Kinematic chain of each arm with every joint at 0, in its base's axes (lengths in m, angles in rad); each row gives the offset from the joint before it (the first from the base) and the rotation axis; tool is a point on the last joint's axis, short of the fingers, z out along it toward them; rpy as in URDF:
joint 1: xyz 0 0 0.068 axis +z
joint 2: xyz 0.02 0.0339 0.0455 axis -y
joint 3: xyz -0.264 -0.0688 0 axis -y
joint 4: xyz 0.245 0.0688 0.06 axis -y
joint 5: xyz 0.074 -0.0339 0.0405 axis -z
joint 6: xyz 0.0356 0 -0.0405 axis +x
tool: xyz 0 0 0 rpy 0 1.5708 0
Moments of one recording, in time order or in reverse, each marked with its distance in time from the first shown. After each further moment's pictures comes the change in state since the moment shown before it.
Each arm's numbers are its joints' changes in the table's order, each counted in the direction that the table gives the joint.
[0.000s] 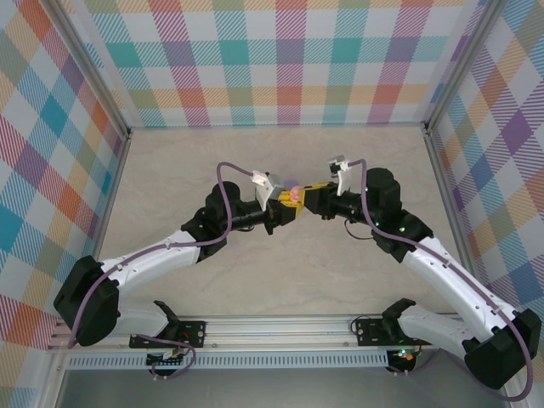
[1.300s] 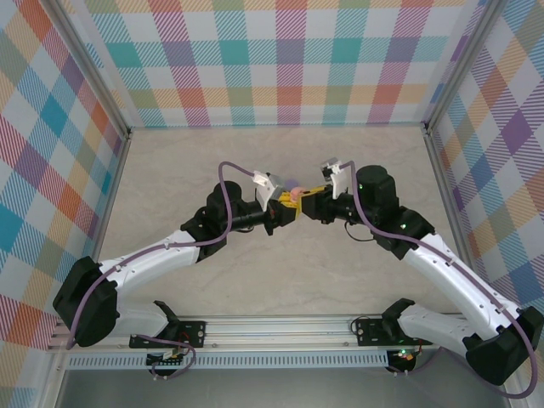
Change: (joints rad) left arm -0.006 0.006 0.013 -0.055 -0.017 0.006; right arm 0.046 -0.022 0.092 -0.183 0.033 -0.108
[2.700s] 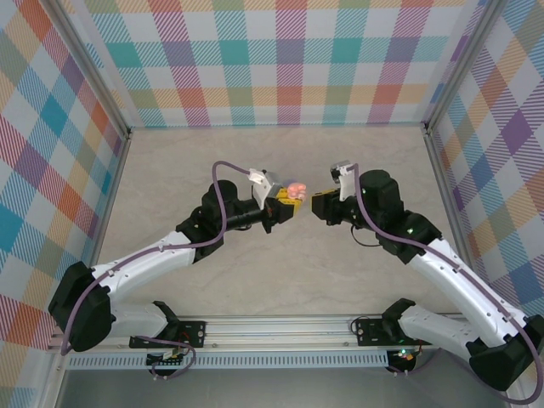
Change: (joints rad) left arm 0.000 0.039 0.011 -0.019 -0.030 0.020; right arm 0.006 0.043 0.003 -0.120 0.184 0.035
